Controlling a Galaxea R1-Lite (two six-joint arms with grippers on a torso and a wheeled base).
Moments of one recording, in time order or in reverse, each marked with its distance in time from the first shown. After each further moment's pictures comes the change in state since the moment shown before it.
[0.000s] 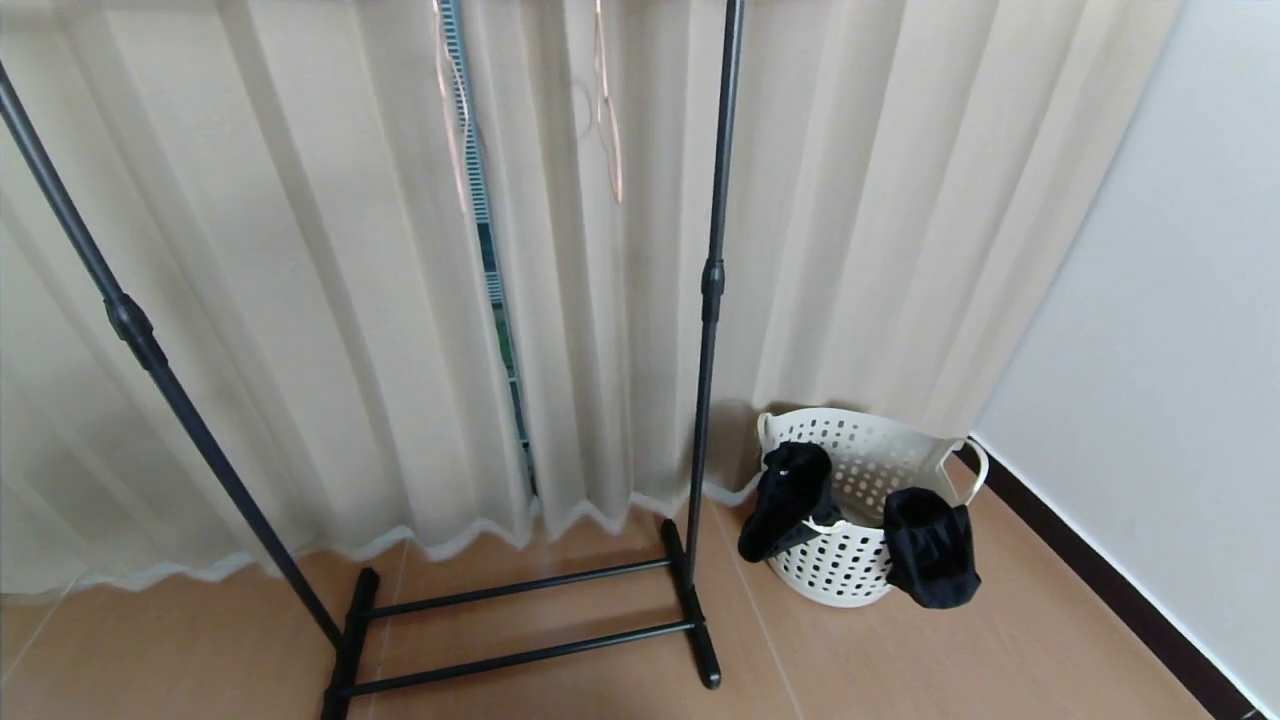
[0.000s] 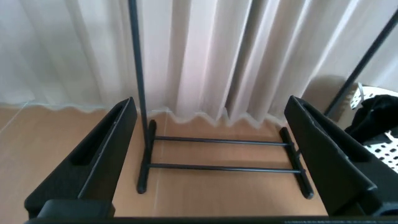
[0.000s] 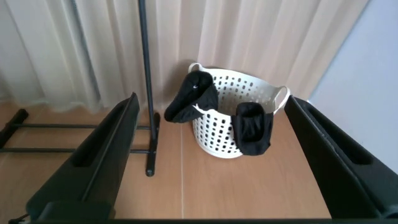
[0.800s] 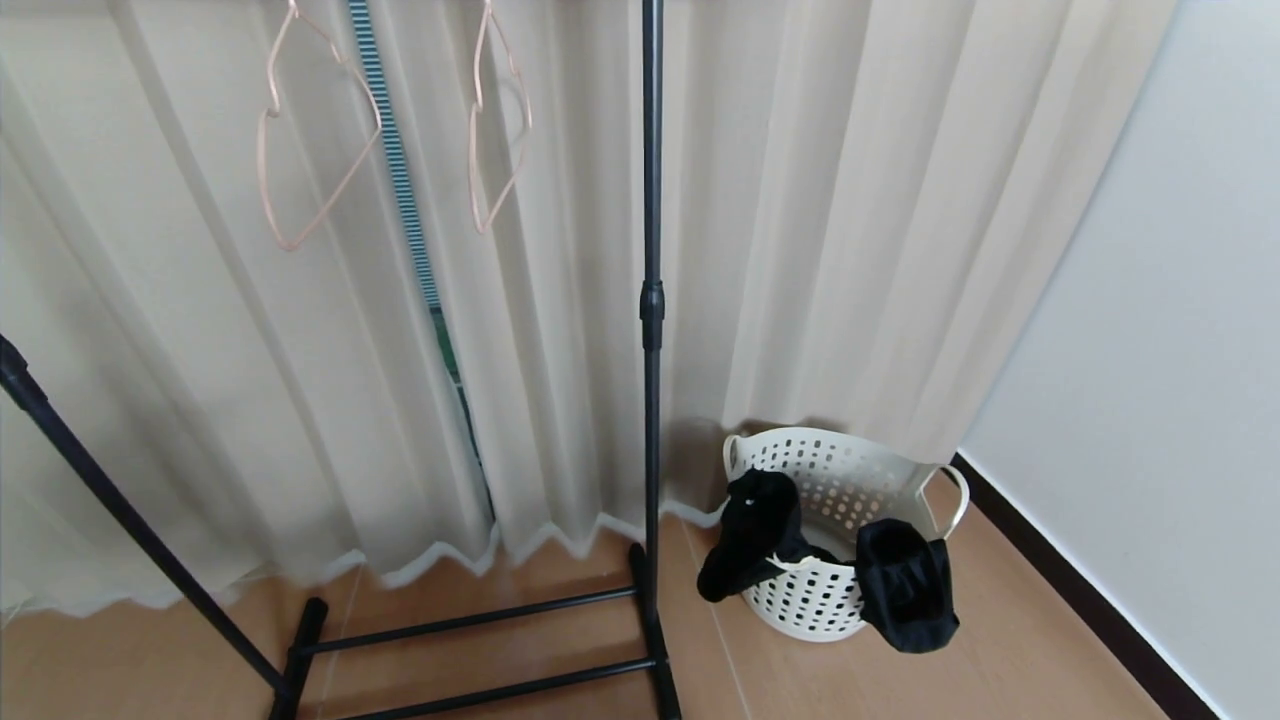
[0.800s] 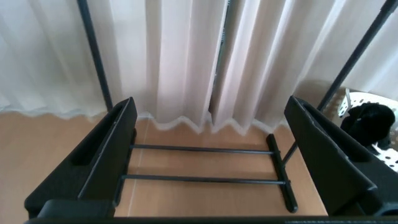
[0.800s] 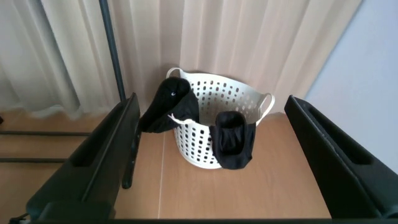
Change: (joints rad) left arm 0.000 0.000 0.000 0.000 0.000 0.000; right arm -0.001 0.000 0.000 0.000 0.001 0.000
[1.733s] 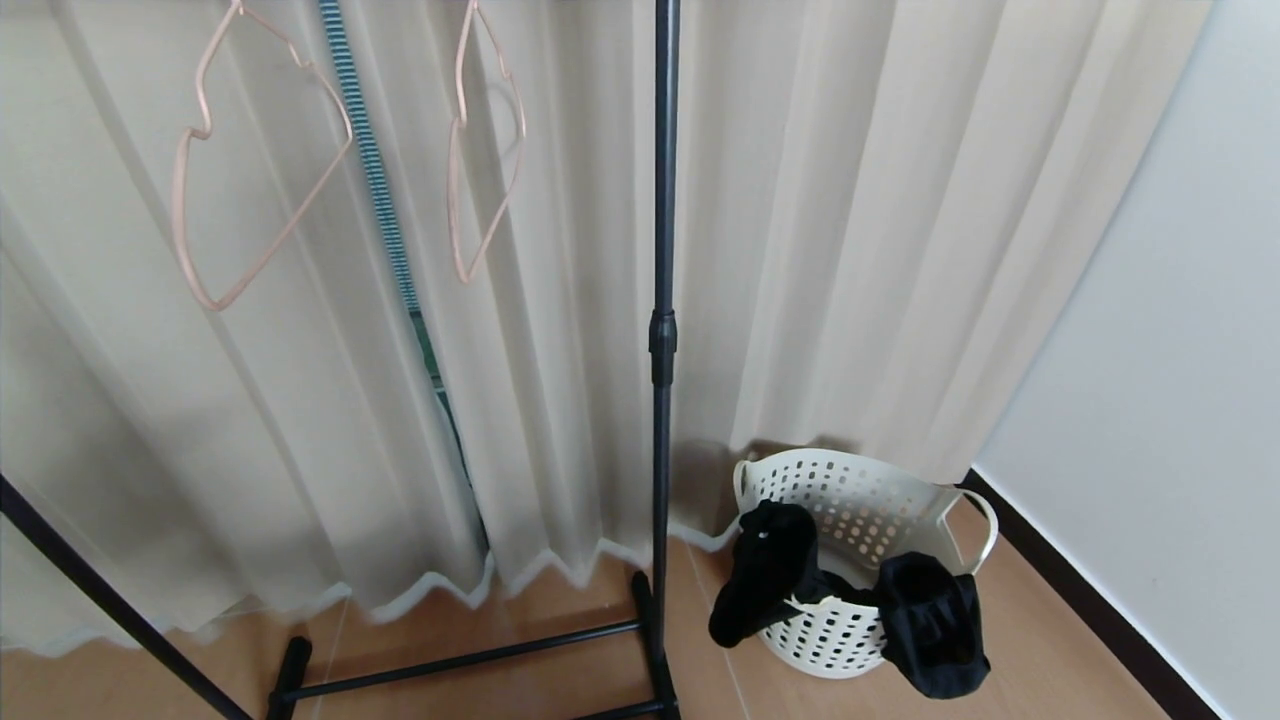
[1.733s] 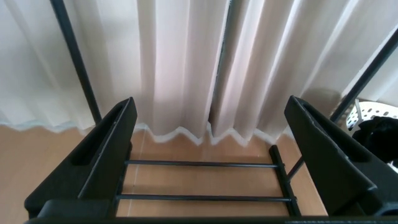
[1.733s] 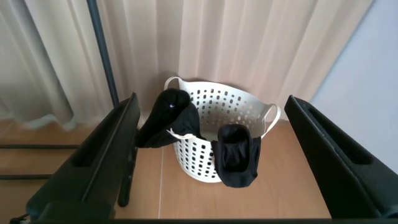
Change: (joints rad) left arm 0.000 -0.001 0.000 0.000 0.000 0.002; right arm 0.001 0.000 0.000 0.000 0.000 0.000
